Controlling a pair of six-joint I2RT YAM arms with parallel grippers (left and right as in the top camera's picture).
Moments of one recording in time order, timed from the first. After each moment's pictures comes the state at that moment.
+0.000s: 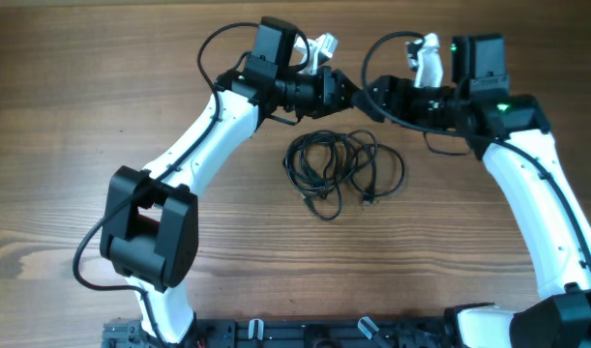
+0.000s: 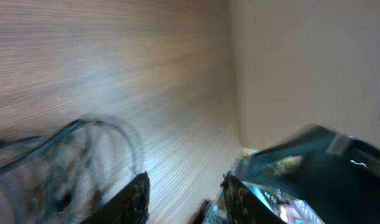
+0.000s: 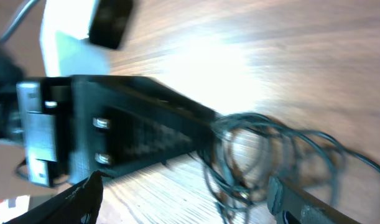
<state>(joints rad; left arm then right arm) -0.43 1.95 1.53 -0.40 0.86 -0.65 0.13 1.51 1.32 -0.74 -0.60 0.36</state>
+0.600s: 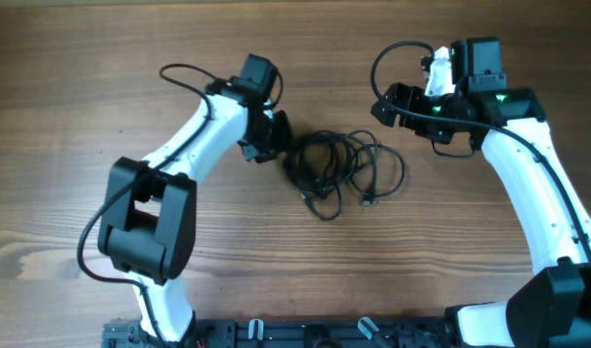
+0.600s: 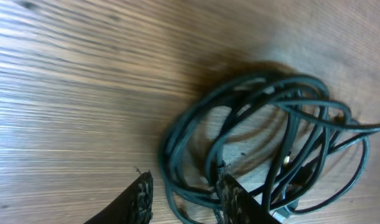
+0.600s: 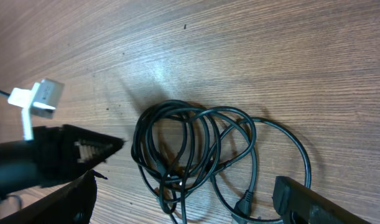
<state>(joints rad) -0.38 1.98 1.43 -0.84 0.31 -0.68 0.10 1.58 1.32 -0.82 -0.41 0.36</state>
